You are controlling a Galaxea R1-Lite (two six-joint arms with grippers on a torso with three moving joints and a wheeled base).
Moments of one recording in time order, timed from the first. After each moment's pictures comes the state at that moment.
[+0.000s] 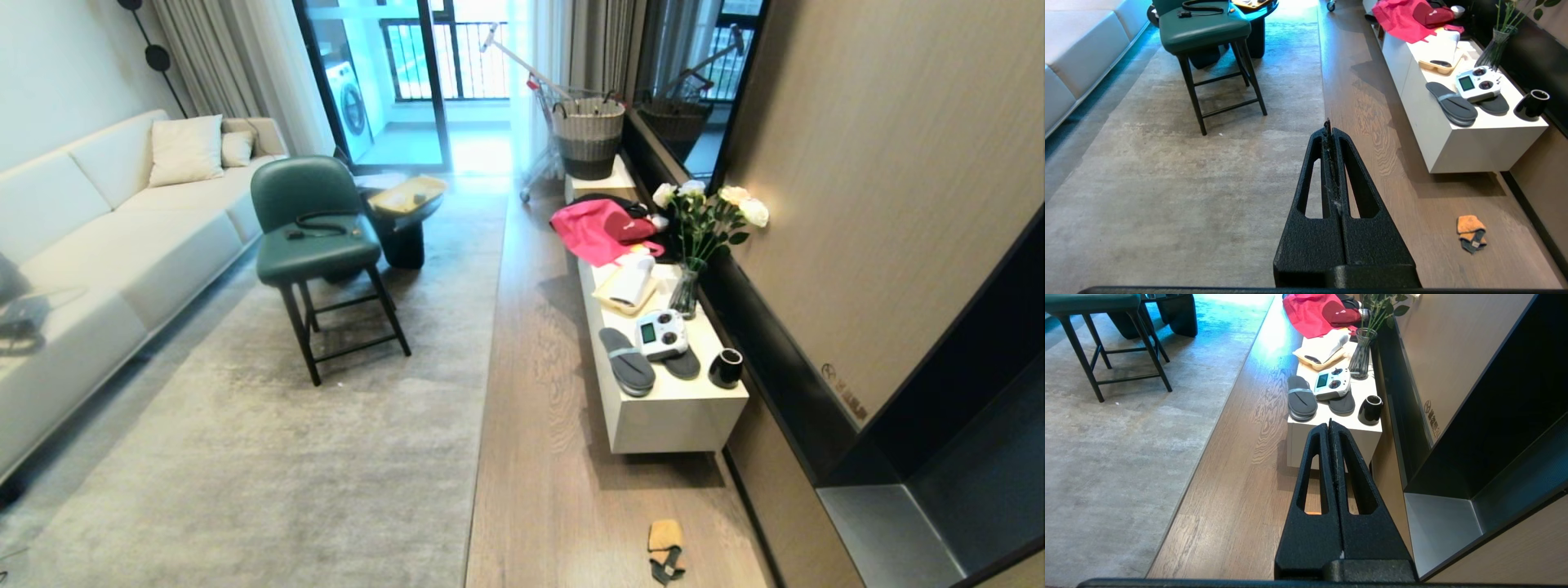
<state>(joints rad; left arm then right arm) 0.00 0.00 0.00 0.00 -0.01 0.01 0.01 0.00 0.00 0.00 0.06 -0.10</state>
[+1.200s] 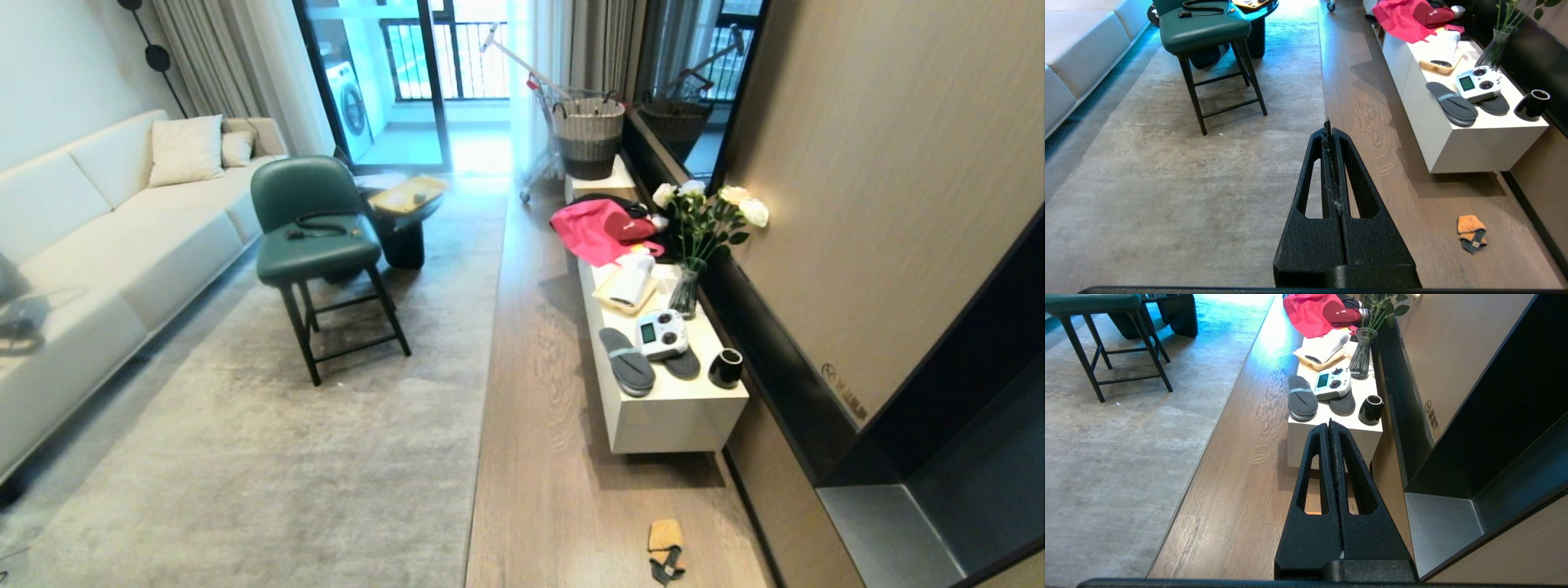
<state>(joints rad) 0.00 0.00 0.00 0.00 -0.01 0.01 0.01 0.00 0.00 0.00 0.07 -0.09</state>
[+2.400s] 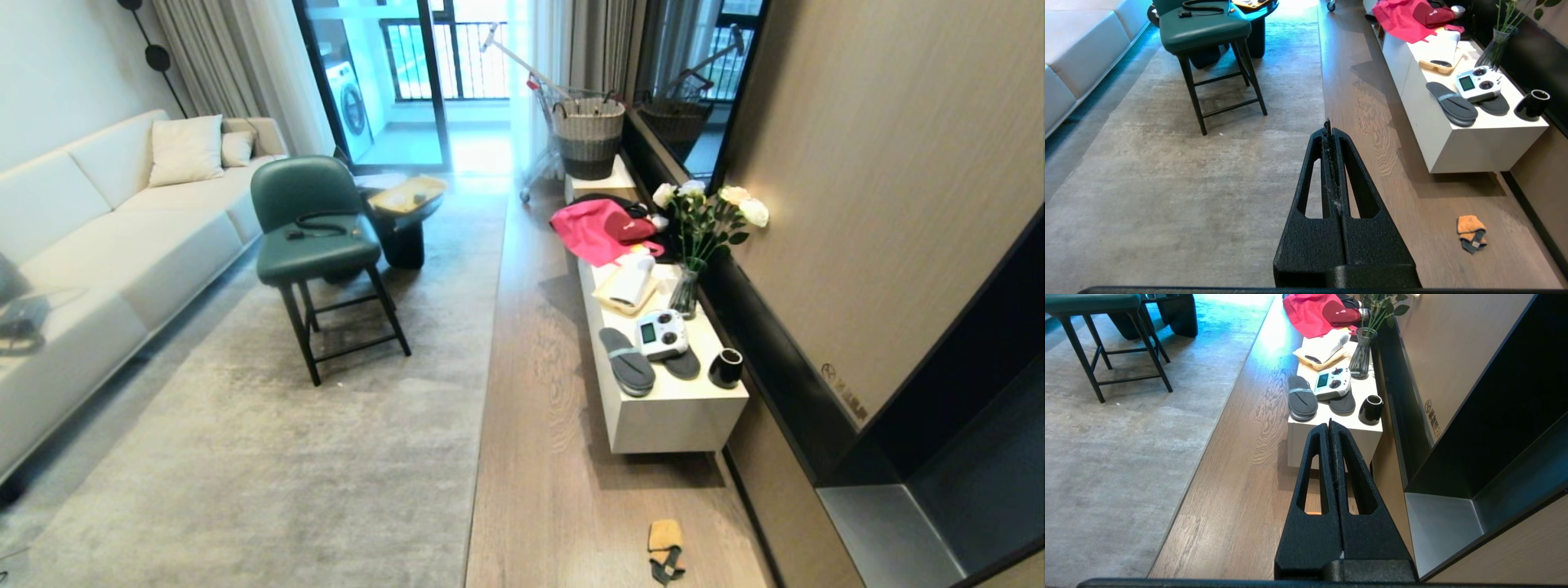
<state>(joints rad) 0.00 0.00 0.00 0.00 -0.01 0.01 0.01 0.00 0.00 0.00 0.06 -0.09</state>
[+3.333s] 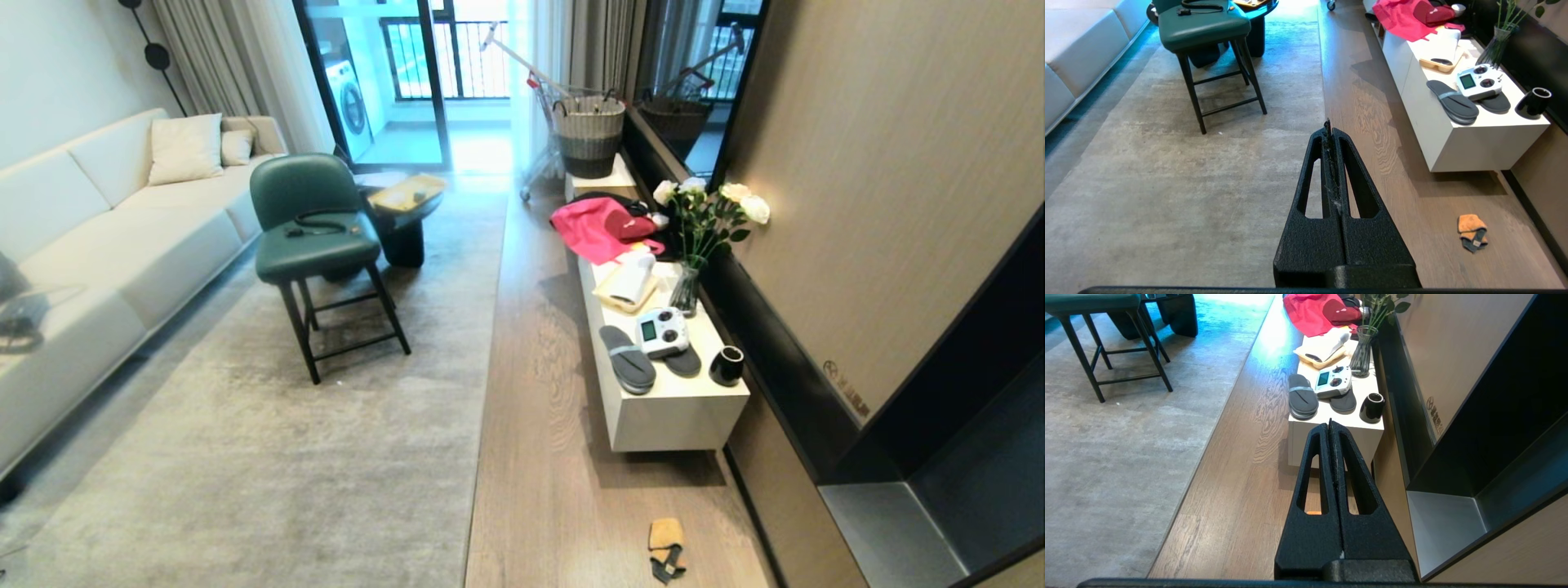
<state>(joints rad) 0.00 0.00 0.00 0.00 -0.01 0.01 0.01 0.00 0.00 0.00 0.06 -0.09</state>
